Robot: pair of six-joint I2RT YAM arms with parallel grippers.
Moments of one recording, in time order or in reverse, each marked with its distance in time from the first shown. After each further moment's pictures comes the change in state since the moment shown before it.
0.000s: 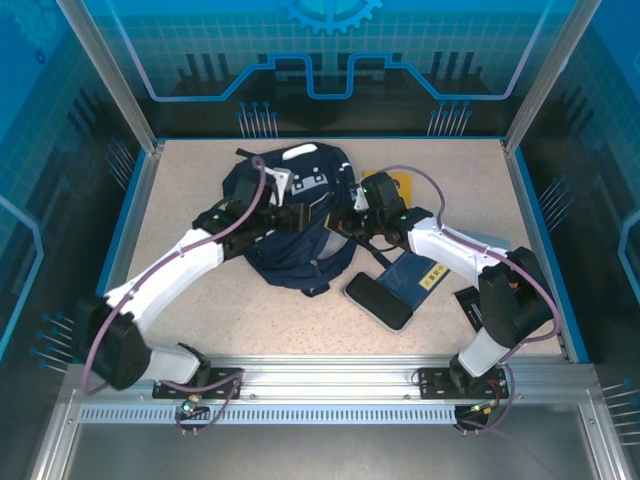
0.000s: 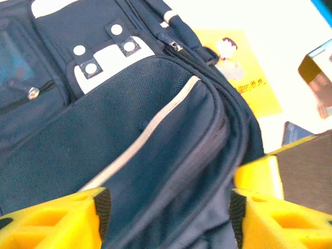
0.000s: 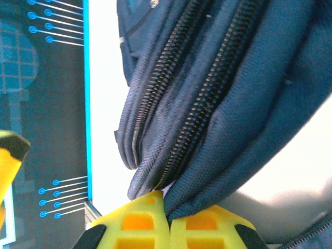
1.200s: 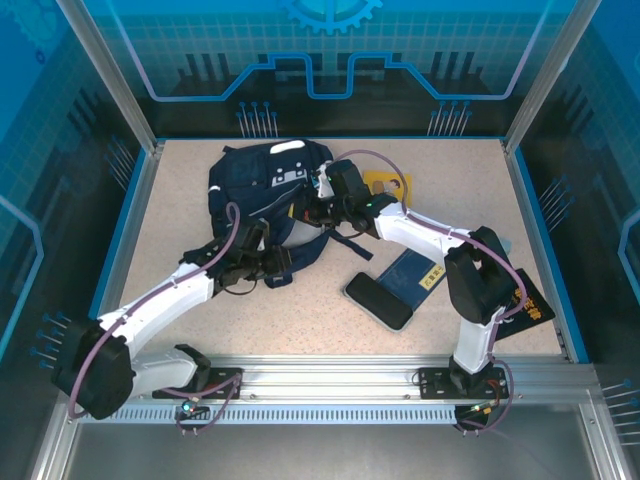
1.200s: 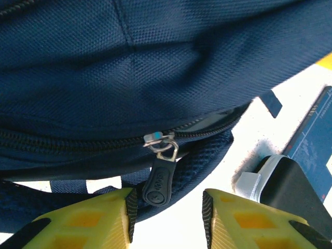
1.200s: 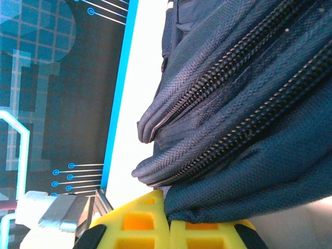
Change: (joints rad) left arm 0.000 -0.134 -0.354 -0.024 0.072 -0.445; right arm 0.099 0.223 0.262 0.041 -0.034 -0.050
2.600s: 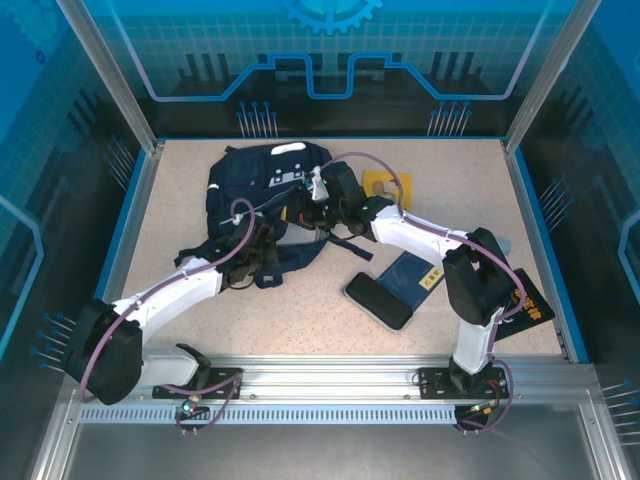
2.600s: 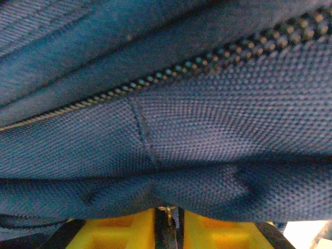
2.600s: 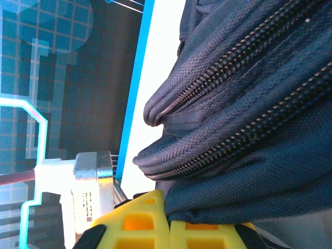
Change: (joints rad) left arm -0.001 0.073 0.000 0.078 -0.274 0.117; right arm 0.031 0.000 -0.001 0.038 -0.036 0.040
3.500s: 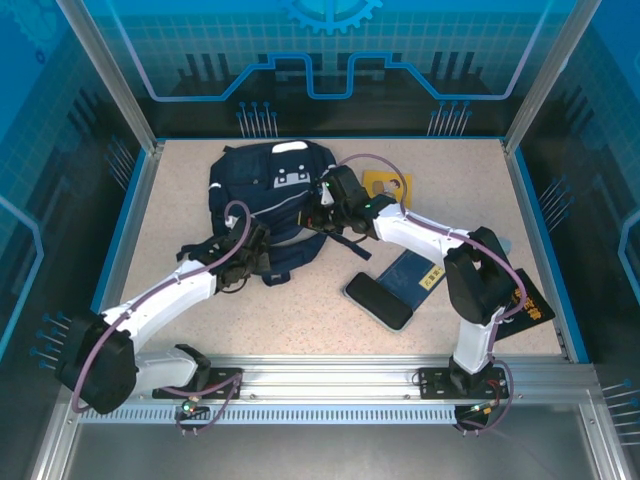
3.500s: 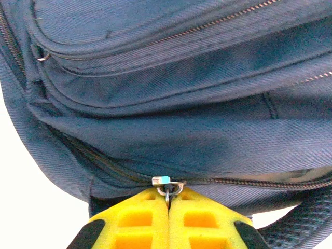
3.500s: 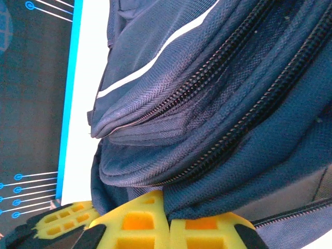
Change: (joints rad) left arm 0.016 -0.040 0.018 -0.145 -0.080 0.038; right arm -0.029 0.001 -0.003 -0.181 0.185 -0.116
